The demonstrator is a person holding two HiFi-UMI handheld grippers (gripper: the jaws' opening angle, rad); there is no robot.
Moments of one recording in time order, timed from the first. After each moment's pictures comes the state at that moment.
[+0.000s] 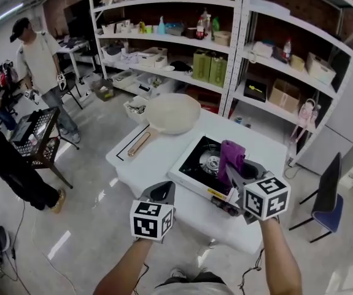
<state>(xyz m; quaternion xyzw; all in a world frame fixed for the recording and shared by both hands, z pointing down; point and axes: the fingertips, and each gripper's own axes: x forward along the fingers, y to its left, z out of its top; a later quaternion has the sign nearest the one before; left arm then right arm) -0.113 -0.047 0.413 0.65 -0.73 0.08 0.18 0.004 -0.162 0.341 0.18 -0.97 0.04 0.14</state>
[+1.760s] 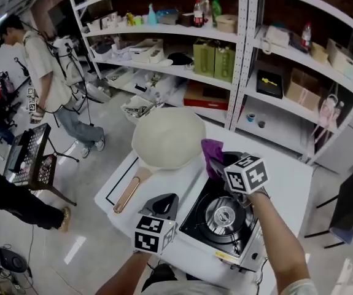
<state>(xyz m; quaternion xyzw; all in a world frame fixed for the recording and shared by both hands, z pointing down) -0.220 -0.226 0.473 0.67 -0.70 0.15 0.21 -0.191 -0.383 0.462 0.08 -0.96 0.10 0.25</state>
